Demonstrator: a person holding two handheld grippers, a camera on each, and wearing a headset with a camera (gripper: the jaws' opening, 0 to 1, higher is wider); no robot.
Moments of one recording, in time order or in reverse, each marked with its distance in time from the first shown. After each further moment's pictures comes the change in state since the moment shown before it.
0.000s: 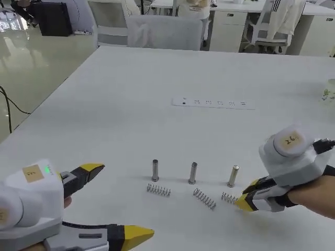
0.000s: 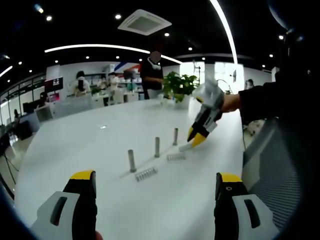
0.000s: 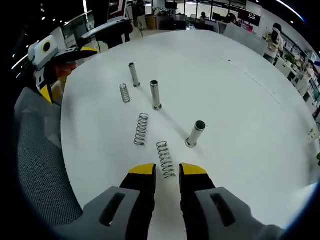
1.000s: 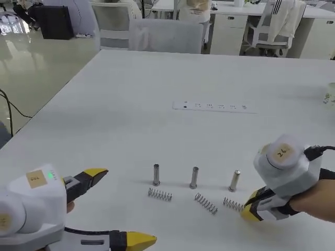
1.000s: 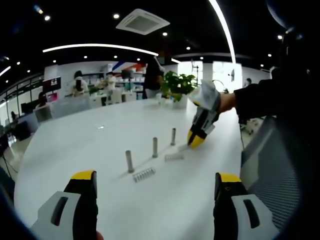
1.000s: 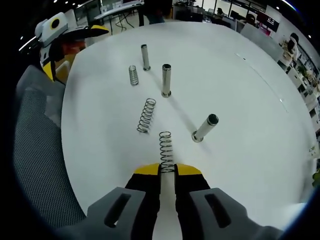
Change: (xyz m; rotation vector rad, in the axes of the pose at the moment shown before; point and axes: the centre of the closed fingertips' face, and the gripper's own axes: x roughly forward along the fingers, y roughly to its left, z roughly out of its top) left arm 0.002 -0.004 0.001 0.007 0.006 -0.020; right arm -0.001 0.006 -0.012 -0.123 0.088 0.041
